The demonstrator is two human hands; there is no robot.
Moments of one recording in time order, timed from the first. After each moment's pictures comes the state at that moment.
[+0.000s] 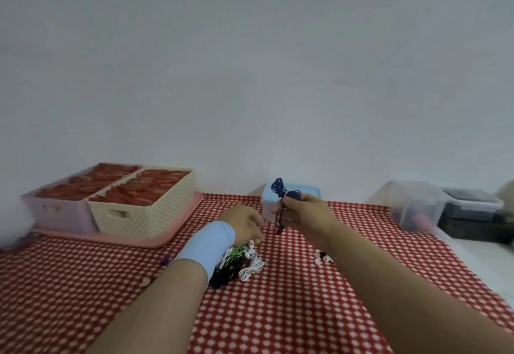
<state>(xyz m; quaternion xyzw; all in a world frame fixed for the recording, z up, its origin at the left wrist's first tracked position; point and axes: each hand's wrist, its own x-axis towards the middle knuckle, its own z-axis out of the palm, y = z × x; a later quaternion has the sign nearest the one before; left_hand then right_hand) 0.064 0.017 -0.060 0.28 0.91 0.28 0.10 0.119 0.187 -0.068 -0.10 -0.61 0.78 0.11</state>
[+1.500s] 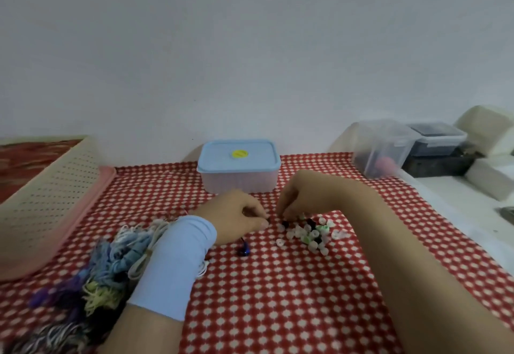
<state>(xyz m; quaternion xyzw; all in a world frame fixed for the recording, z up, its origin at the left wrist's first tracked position) 0.032 0.113 -0.105 0.42 0.85 0.23 0.19 0.110 0.309 -0.089 -0.08 -0.96 0.25 -0.11</state>
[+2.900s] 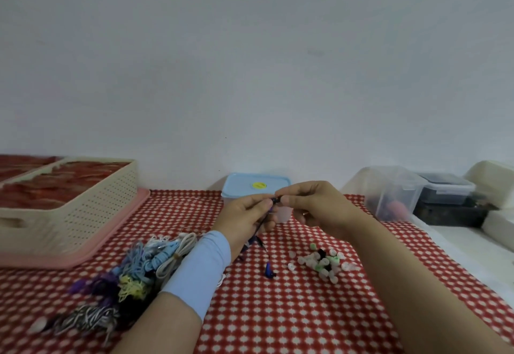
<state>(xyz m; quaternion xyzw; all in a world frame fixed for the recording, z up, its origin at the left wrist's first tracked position) 0.042 0.117 -0.118 0.23 0.55 0.77 0.22 0.118 0.278 -0.079 -0.06 -0.77 0.62 0.12</state>
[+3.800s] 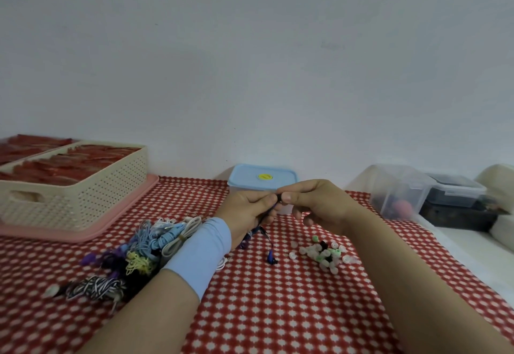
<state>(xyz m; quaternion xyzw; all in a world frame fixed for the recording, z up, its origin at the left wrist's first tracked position) 0.050 0.110 -0.122 0.24 0.55 0.76 0.23 0.119 0.277 -0.089 -0.04 -0.75 0.65 0.06</state>
